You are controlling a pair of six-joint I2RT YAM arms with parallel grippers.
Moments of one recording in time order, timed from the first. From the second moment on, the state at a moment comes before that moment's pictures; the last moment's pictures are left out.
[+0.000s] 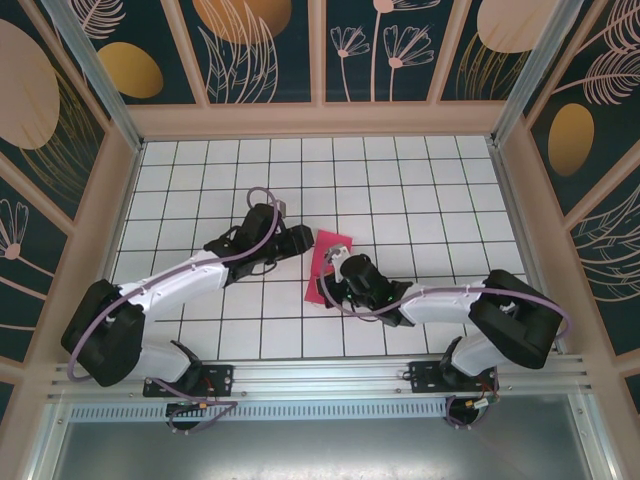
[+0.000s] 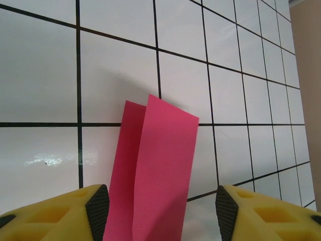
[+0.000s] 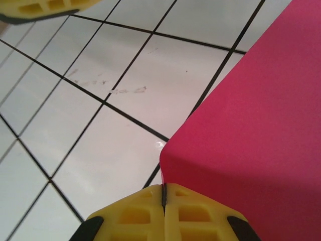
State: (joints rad) left arm -0.67 1.40 0.82 -0.12 0.09 -0.87; right arm 0.97 1.45 0.50 0.36 -0.03 0.52
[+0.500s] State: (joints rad) left arm -0.67 1.50 0.79 -0.01 0.26 -0.81; right arm 0.71 1.51 0.41 0.52 -0.38 0.76
